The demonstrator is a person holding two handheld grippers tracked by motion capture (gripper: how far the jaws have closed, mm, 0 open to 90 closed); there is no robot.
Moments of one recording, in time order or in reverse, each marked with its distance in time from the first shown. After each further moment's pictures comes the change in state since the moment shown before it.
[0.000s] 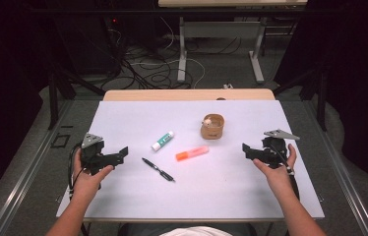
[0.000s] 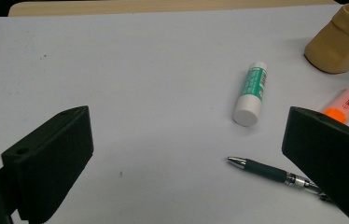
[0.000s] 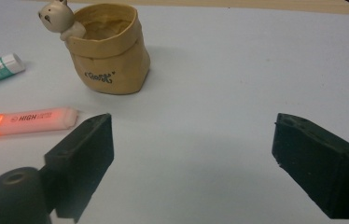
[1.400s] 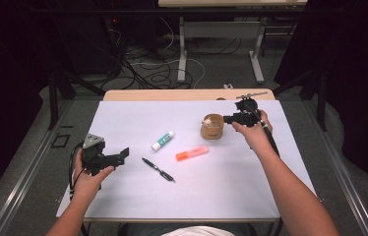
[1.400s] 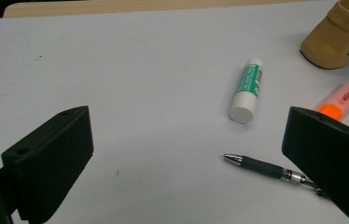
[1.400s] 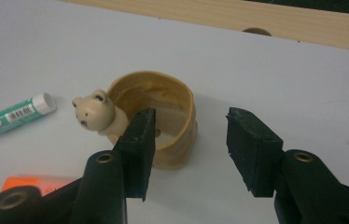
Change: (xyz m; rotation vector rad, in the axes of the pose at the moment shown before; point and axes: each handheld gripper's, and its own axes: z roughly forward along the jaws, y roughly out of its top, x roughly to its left) left arm -0.003 -0.001 -0.001 0.003 -0.005 0.018; right arm 0.032 0.101 0.080 0.176 0.120 -0.026
